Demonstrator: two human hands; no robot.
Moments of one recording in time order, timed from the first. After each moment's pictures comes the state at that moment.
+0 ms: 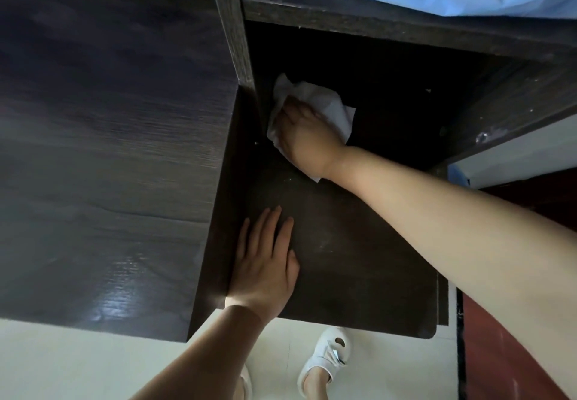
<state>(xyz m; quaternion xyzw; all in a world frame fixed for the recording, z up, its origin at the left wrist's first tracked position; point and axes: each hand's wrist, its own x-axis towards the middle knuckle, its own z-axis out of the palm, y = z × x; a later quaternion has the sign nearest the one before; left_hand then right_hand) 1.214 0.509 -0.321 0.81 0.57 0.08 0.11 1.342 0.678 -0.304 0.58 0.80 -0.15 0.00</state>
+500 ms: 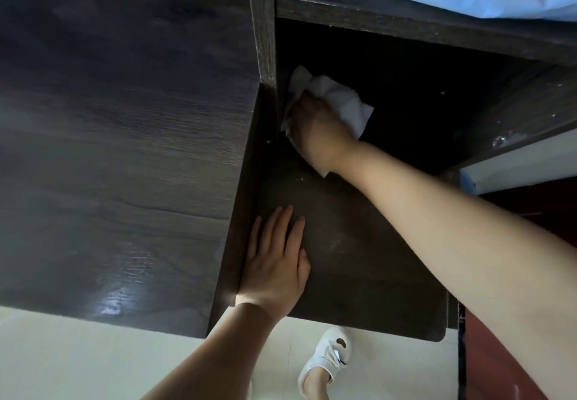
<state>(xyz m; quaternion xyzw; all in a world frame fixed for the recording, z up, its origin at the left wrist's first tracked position) 1.213 0.508 -0.325 0.81 0.57 0.09 0.11 1.343 0.694 -0.316 0.58 0.80 -0.16 -0.04</state>
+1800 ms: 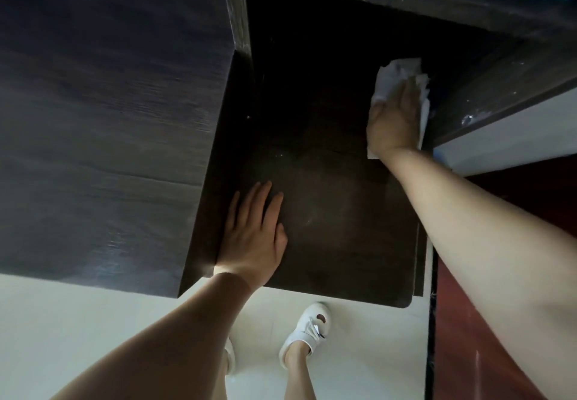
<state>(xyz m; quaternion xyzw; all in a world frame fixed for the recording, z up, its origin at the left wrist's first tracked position) 1.214 0.509 -0.323 0.81 0.57 0.08 0.10 1.455 0.658 -0.321 0.84 0.54 -0.11 -0.04</state>
